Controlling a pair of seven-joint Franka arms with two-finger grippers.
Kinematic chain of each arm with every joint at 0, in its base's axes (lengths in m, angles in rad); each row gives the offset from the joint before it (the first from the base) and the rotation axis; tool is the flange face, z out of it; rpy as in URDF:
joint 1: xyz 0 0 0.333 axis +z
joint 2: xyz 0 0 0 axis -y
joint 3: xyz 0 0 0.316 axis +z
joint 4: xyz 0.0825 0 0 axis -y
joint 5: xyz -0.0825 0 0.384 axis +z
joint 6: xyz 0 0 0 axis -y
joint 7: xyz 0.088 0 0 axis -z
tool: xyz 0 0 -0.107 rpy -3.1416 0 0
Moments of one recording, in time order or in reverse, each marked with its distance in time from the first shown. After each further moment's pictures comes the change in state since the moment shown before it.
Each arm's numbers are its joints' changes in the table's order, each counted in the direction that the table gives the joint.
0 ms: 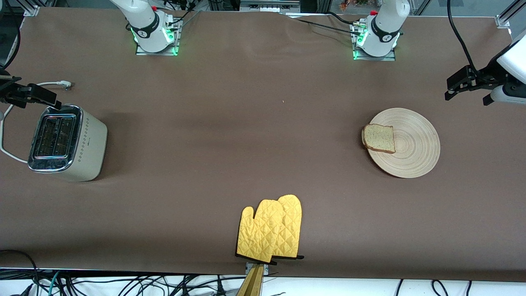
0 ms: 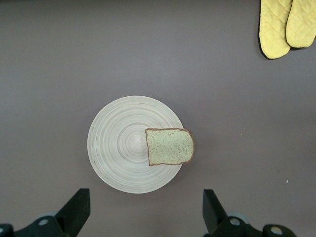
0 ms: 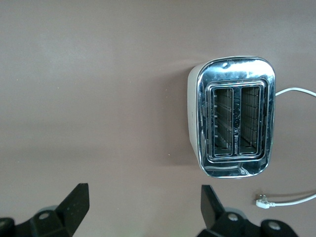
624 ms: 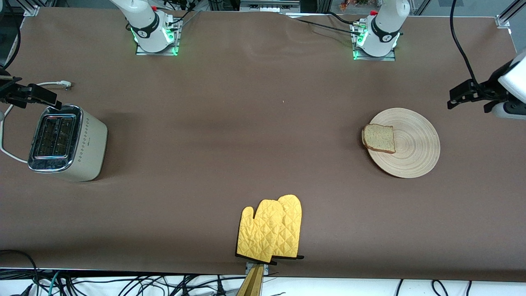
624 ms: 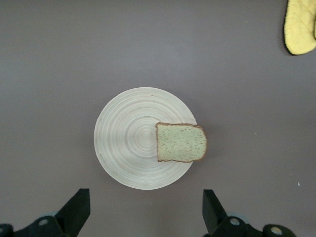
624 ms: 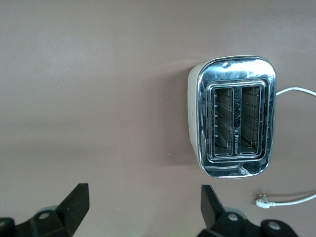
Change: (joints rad) left arm 0.026 -0.059 0.042 0.001 0.015 -0.004 0.000; right arm 0.000 -0.001 0.001 0.000 0.000 -0.002 0.000
